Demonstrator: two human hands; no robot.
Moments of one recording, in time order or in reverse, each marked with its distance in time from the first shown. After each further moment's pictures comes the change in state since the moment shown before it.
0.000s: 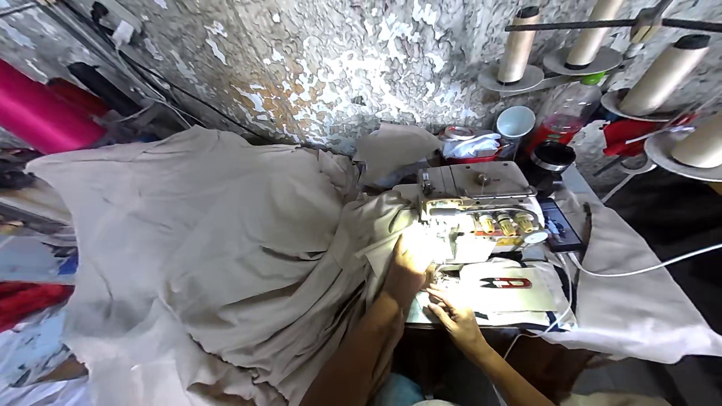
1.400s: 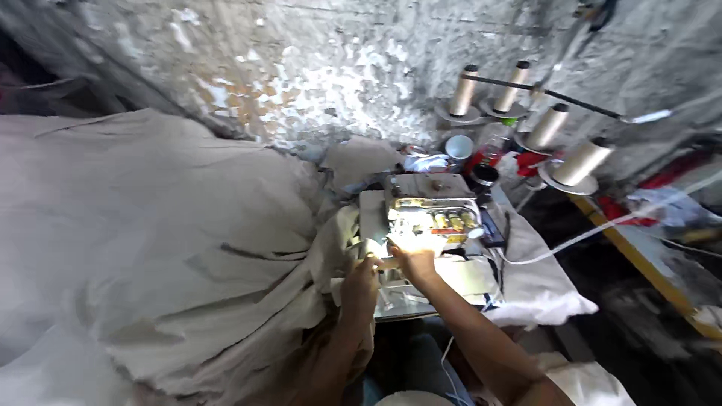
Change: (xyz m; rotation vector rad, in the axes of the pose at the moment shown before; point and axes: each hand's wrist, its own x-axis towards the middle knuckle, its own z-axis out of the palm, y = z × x) left_hand -0.013 0.044 -0.073 -0.344 -0.014 -0.634; right_hand 0.110 -0.089 -0.024 -0.770 -0.192 0.146
